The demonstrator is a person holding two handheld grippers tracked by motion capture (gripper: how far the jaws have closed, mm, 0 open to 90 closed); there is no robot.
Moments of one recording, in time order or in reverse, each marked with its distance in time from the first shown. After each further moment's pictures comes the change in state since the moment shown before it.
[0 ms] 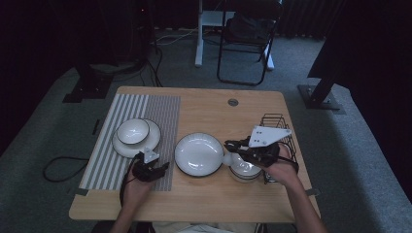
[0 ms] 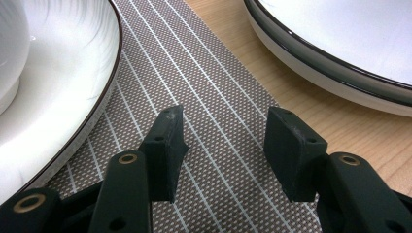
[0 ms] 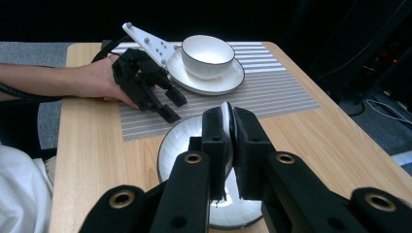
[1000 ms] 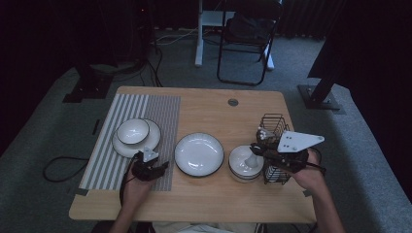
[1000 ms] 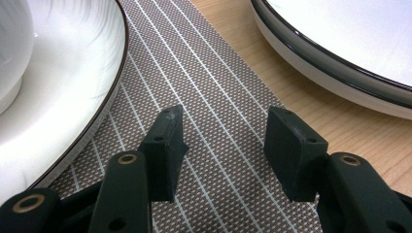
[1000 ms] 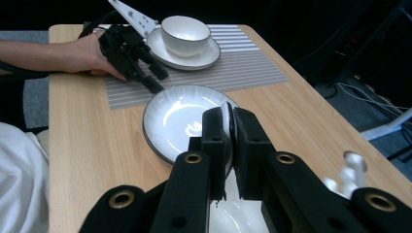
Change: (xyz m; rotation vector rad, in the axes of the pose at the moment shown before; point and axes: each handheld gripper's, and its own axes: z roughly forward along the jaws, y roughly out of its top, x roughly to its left) left arm 0.004 0.001 0.002 -0.002 -0.004 -0.022; right arm -0.005 -0.027 -0.058 0.034 -0.076 0.010
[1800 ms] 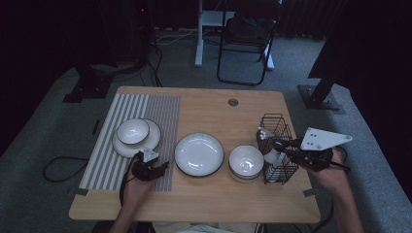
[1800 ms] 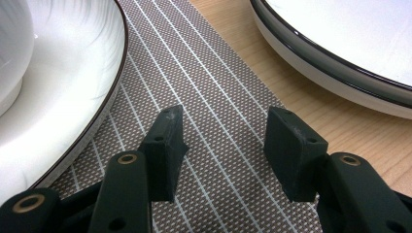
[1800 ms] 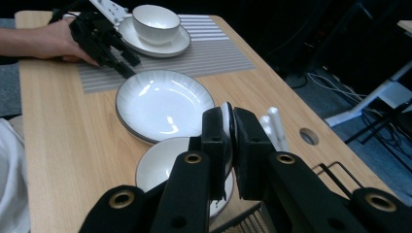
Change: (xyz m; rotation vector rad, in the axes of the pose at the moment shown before) left arm 0.000 0.000 0.000 0.000 0.001 0.006; right arm -0.017 -0.009 -0.047 0.030 -0.097 -0.007
